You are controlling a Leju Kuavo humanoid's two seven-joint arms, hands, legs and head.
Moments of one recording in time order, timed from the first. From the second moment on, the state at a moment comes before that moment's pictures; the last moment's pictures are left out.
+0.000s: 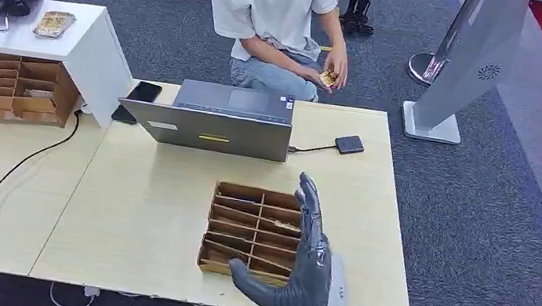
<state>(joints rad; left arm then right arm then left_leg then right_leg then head) -0.06 -0.29 0.79 -0.16 -0.71 0.41 0.18 -0.03 0.06 0.73 -1.67 0.15 -0.46 -0.56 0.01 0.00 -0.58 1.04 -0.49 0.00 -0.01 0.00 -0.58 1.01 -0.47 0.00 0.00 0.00</state>
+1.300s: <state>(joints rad) -0.07 -0.29 0.80 -0.16 -0.73 0.41 0.18 0.07 0.01 0.70 -1.65 0.10 -0.27 -0.52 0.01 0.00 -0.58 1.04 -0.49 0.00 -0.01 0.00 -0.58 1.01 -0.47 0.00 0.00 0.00</state>
